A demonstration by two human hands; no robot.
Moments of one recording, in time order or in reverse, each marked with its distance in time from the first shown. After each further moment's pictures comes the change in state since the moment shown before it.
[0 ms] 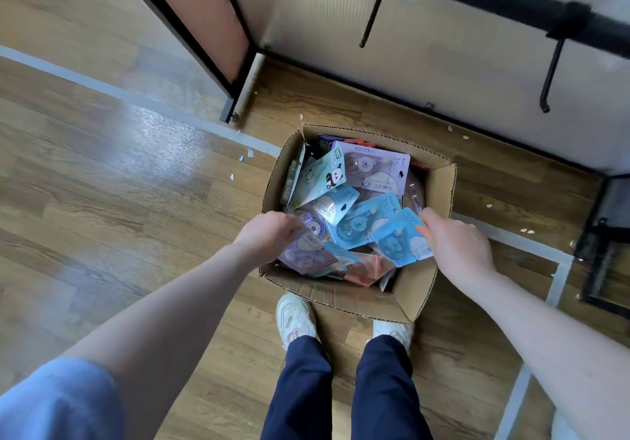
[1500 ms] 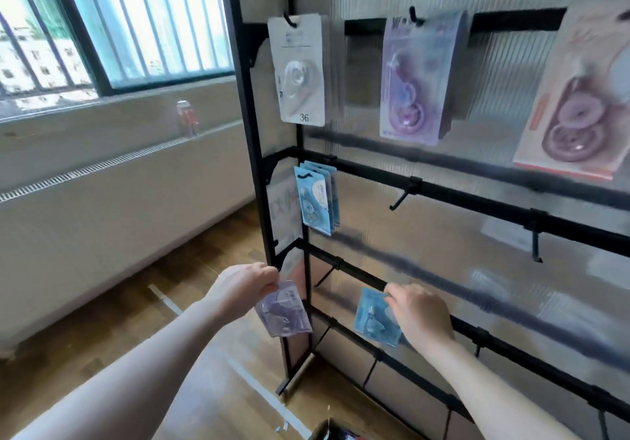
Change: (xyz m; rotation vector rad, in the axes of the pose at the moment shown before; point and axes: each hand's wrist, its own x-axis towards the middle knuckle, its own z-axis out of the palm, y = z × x) left_hand -0.361 0.108 -0.439 0.341 0.952 0.011; right_hand -0.158 -0.096 -0.489 -0.050 0.899 -0.422
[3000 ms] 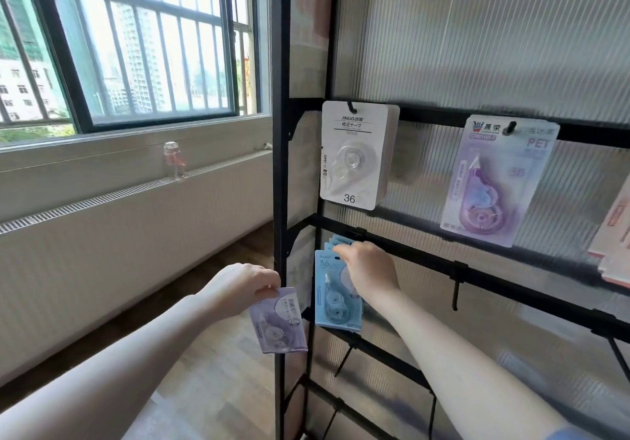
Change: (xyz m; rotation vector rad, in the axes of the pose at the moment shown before) left_hand 0.092 -0.142 -0.070 -0.069 0.076 0.131; right_hand 0.226 -0.121 -0.056 0.016 0.123 -0.087
